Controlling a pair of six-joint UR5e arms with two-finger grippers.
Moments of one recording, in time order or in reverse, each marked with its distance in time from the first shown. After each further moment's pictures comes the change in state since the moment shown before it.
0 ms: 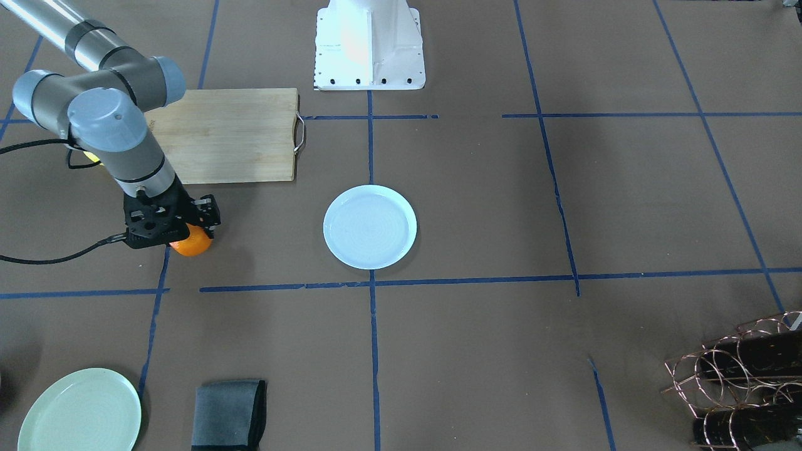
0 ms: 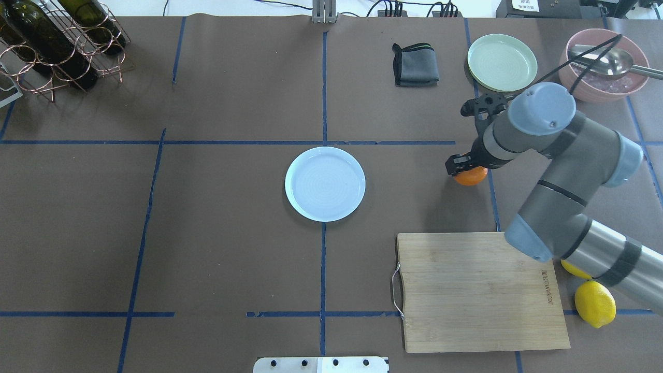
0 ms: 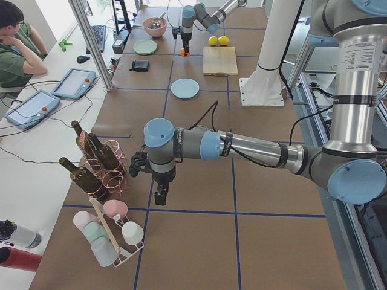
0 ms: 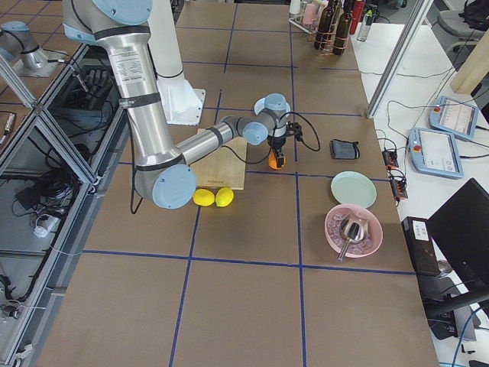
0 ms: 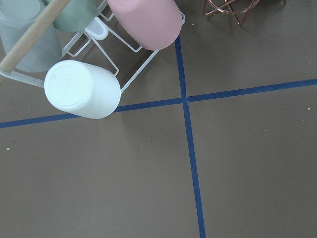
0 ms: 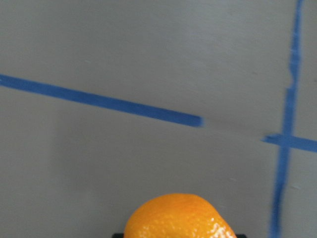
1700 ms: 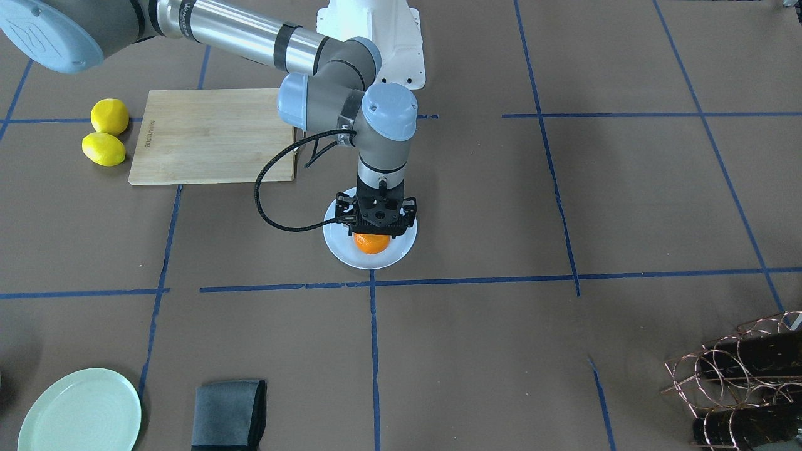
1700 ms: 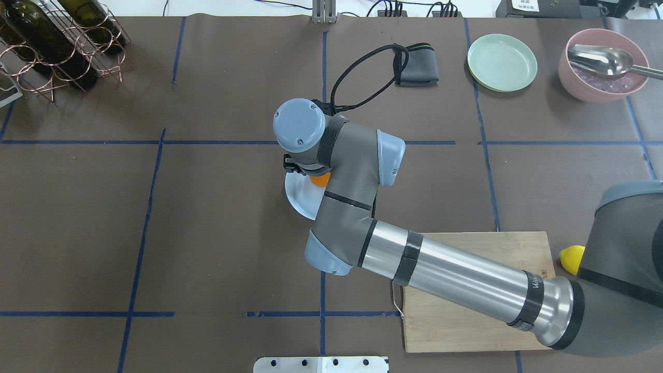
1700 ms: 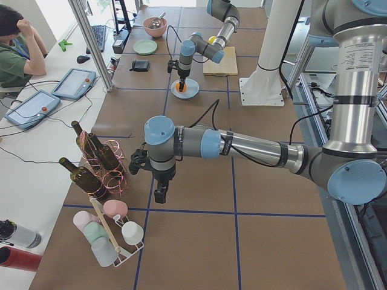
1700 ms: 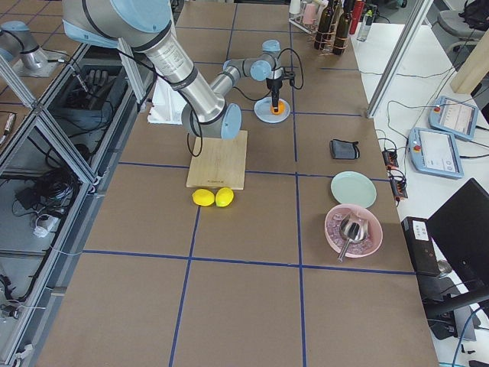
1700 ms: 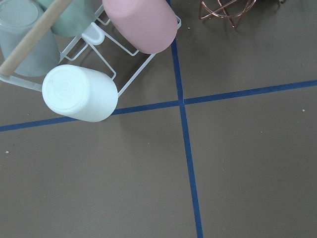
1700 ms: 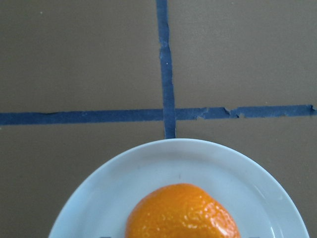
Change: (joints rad) left arm 0.000 0.001 -0.015 0.002 -0.003 -0.001; right arm -0.228 0.595 -0.414 -0.211 -0.233 0.381
